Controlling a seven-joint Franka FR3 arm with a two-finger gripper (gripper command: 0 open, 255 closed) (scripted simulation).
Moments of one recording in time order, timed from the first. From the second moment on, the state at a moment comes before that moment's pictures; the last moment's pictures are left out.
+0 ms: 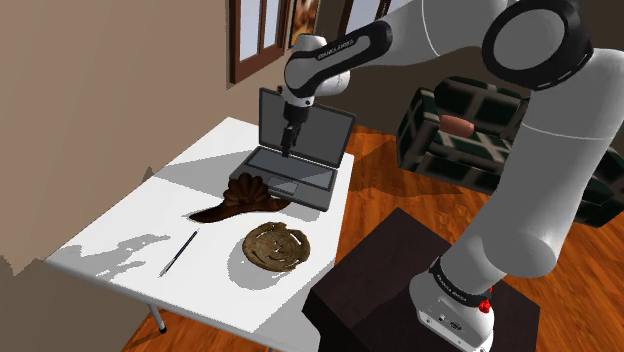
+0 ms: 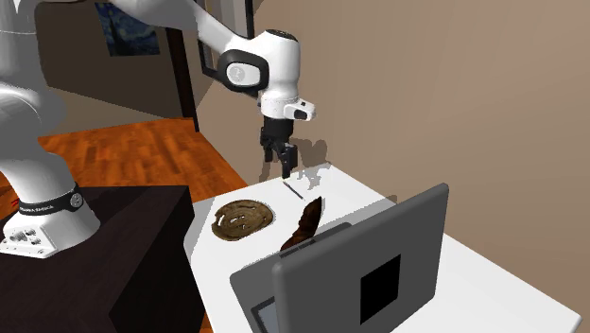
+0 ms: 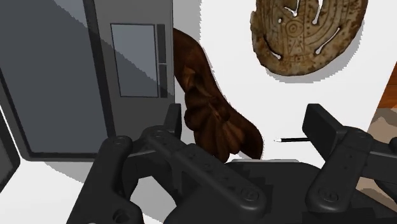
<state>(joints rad) 0.10 0.29 -0.04 -1.97 0.13 2.19 -0.58</state>
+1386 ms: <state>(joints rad) 0.12 0.96 0.00 -1.34 0.09 2.16 -0.69</state>
